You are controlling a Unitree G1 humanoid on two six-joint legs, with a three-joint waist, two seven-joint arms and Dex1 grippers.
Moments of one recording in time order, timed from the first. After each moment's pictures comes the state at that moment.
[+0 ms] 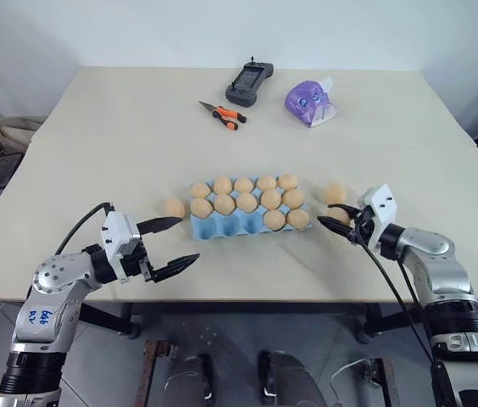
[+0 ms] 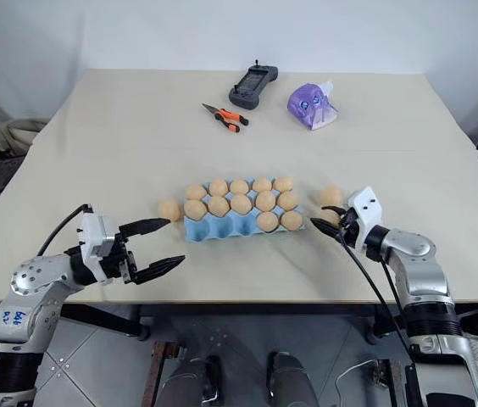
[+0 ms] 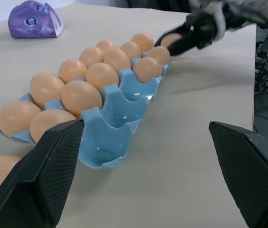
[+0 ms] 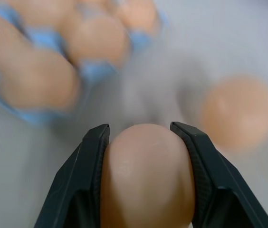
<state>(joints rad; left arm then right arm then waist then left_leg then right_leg) -0.14 0.61 0.16 -0.16 -0.47 0.17 -0.95 -0.47 -0.56 -0.08 0.21 0.31 0.21 0.91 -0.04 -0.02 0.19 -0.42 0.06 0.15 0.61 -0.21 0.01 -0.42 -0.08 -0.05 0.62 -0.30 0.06</state>
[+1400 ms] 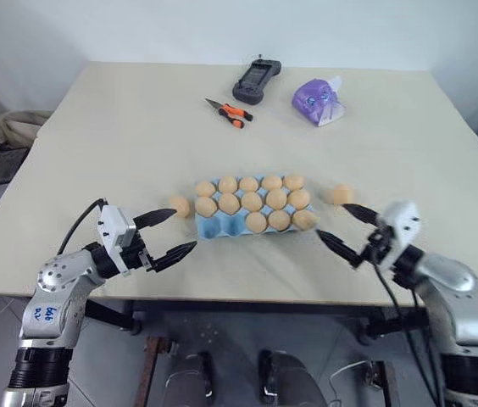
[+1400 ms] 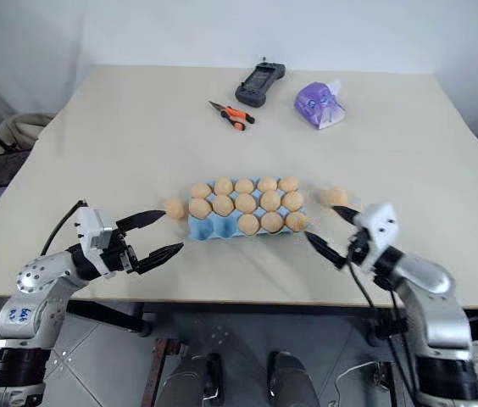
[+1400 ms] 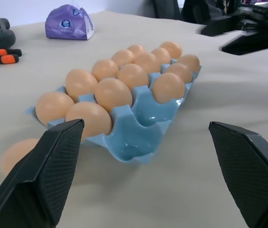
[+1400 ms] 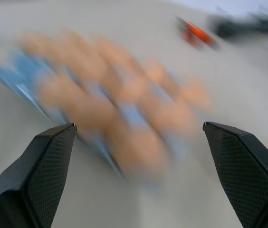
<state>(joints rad) -0.19 0.57 0.16 -0.07 -0.47 0.16 -0.92 -0.10 -0.53 -0.27 -0.18 0.34 0.23 0.80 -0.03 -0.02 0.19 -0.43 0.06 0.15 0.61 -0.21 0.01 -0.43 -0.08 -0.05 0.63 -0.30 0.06</state>
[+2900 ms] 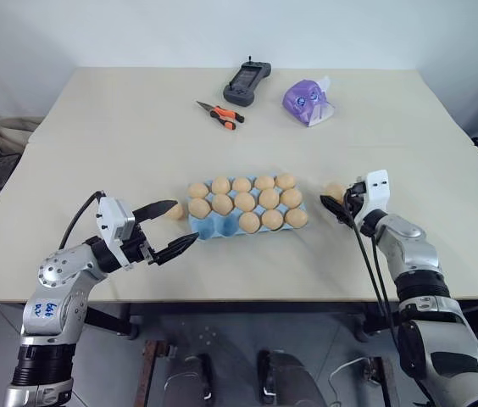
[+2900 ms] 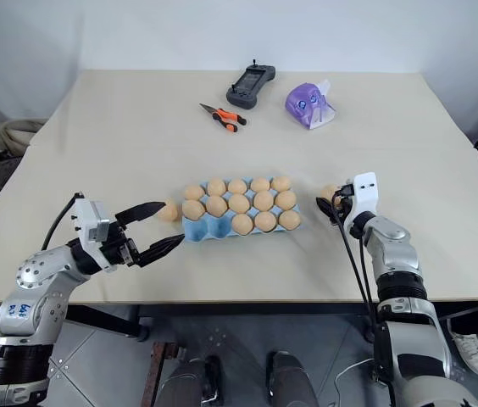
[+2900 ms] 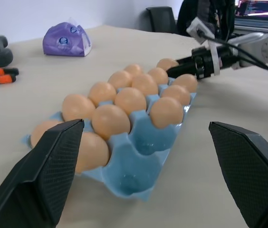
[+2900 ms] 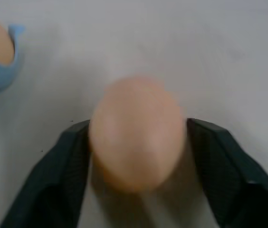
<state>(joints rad) -0.20 0.54 0.19 -0.15 -0.49 0.20 -0.88 -0.72 -0.43 -0.16 0.74 0.22 0.17 0.59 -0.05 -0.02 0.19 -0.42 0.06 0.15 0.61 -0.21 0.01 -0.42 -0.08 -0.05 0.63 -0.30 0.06</state>
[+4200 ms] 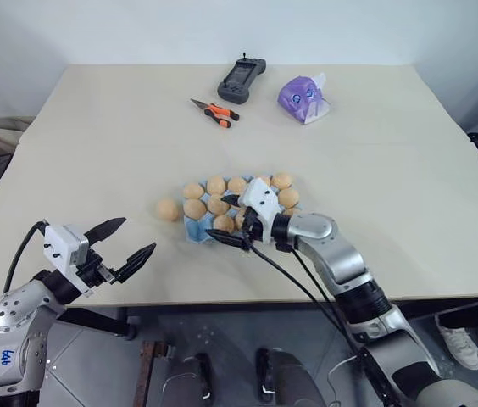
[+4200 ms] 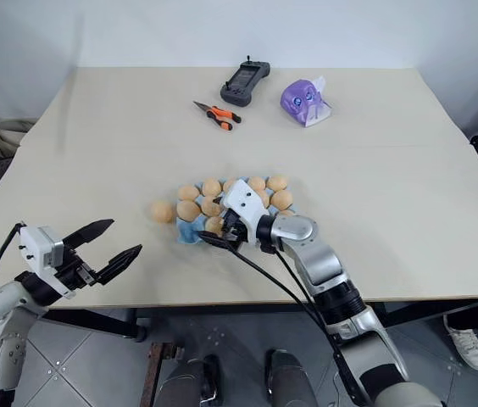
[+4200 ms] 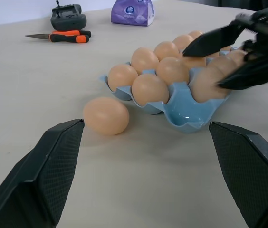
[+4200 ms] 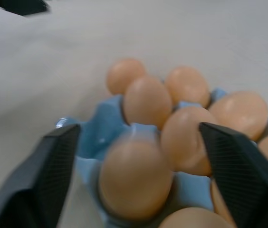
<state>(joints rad) 0.07 0.57 0.39 -0.23 -0.50 0.18 -0.76 -0.63 -0.25 0.29 0.05 0.20 0.33 0.82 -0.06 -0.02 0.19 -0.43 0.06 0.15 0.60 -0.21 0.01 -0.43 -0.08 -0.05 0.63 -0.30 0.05</state>
